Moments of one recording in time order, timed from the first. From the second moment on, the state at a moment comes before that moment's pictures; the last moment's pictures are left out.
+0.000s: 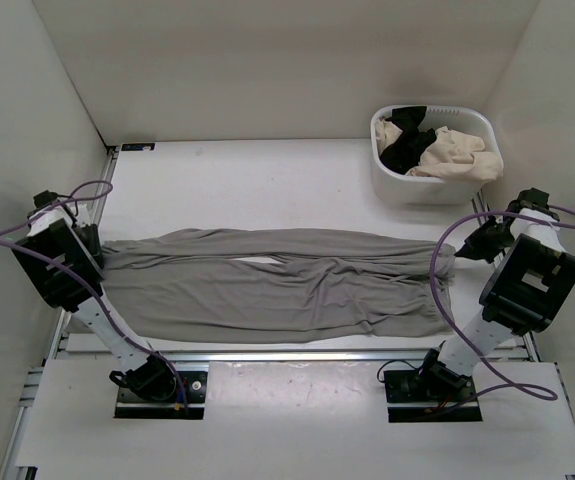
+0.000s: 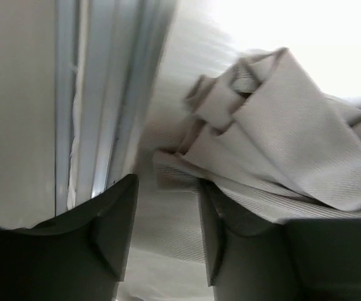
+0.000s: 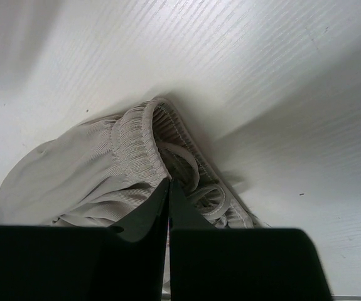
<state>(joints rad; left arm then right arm) 0.62 2.01 1.43 -0.72 0.00 0.34 -0.52 1.73 1.20 -0.77 -0.33 0.33</state>
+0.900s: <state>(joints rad) 0.59 2.04 1.54 -0.77 0.13 0.35 -0.52 1.74 1.21 -0.77 -0.38 0.33</state>
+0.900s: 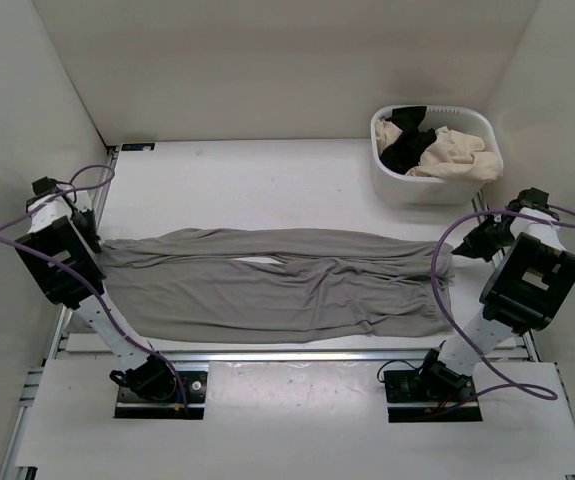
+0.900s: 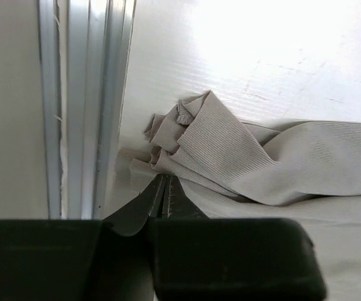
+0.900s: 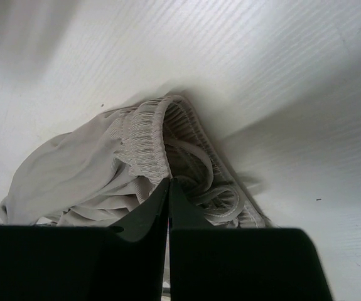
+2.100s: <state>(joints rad) 0.57 2.08 1.54 -0.80 0.11 0.41 -0.45 1.66 1.23 -0.74 -0.46 0.39</state>
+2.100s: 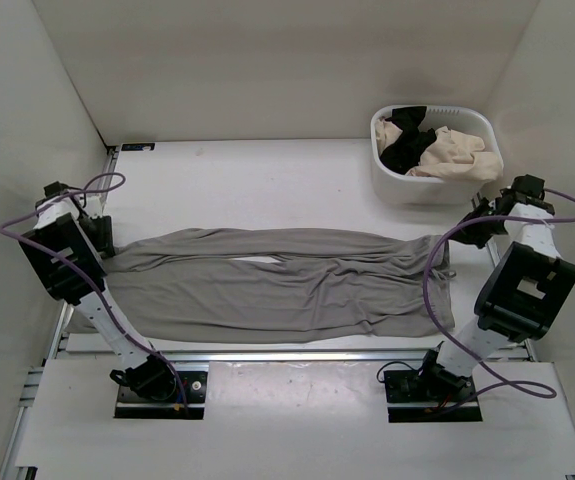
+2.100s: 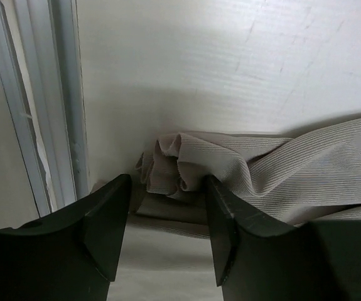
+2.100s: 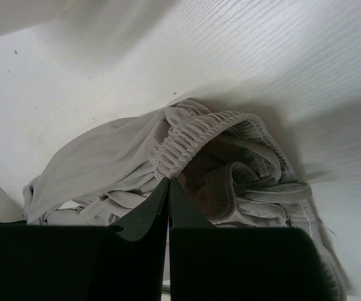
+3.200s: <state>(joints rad) 0.57 2.01 1.49 -0.83 0.00 0.44 -0.41 1.73 1.30 -0.77 -0.45 0.38</state>
